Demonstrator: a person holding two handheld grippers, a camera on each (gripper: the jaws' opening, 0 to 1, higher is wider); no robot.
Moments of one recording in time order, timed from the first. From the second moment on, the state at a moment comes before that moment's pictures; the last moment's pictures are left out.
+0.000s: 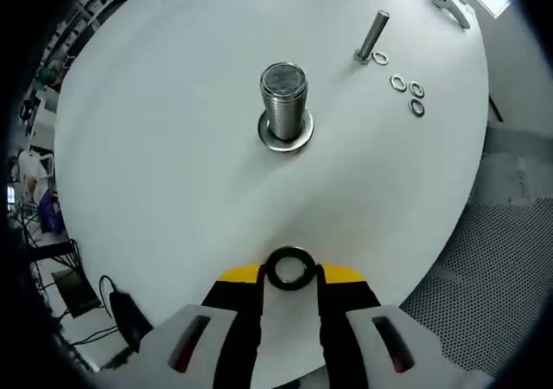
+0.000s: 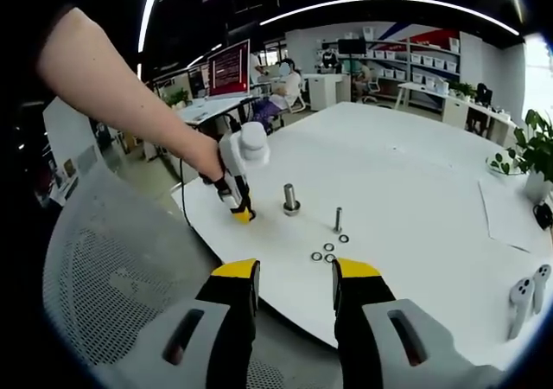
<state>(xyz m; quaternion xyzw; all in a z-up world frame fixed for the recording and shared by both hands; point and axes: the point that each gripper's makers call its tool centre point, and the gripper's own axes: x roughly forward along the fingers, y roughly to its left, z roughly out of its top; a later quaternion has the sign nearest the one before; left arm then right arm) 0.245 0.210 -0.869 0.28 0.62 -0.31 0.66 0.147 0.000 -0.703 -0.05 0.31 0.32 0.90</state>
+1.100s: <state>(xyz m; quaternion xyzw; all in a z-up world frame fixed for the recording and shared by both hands) 0.245 0.209 -0.870 0.27 0.62 -0.30 0.67 0.145 0.001 -0.705 -0.05 0.31 0.32 0.89</state>
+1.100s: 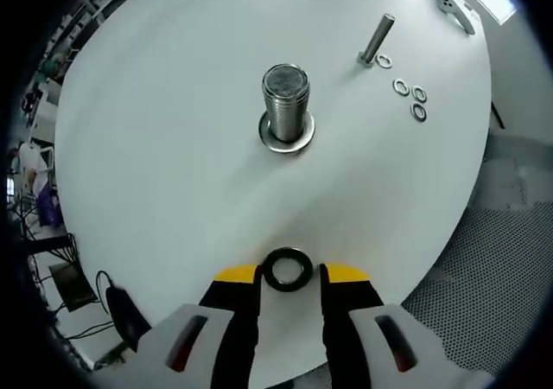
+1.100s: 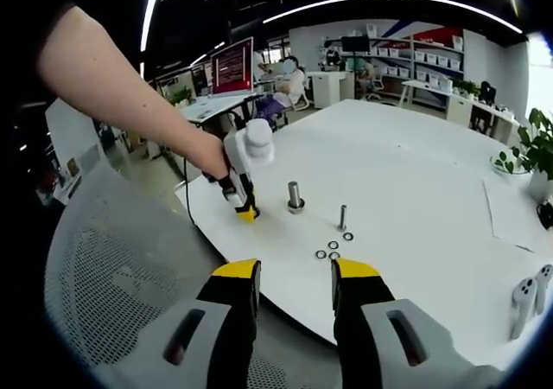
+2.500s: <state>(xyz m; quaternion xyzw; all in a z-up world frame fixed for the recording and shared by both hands) 0.251 0.203 -0.859 0.27 0.60 -0.32 0.68 0.147 -0.002 -0.707 -0.04 0.32 0.31 0.90</state>
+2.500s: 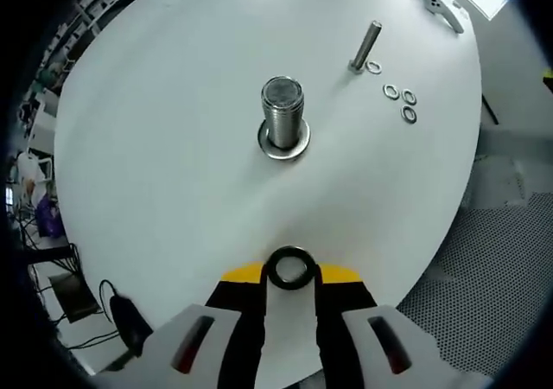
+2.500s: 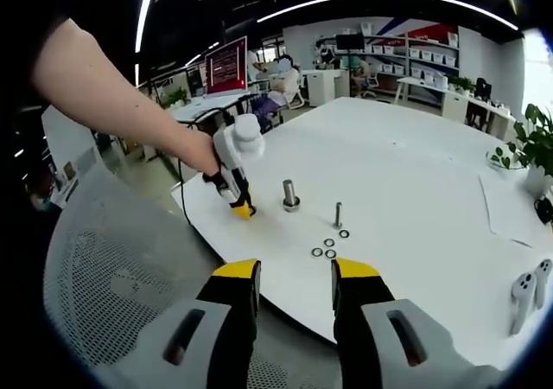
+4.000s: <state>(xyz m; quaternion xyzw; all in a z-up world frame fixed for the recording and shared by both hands) 0.307 0.135 -0.801 0.32 0.53 -0.40 0.68 0.148 -0.006 -0.708 -0.05 0.32 0.30 0.90</state>
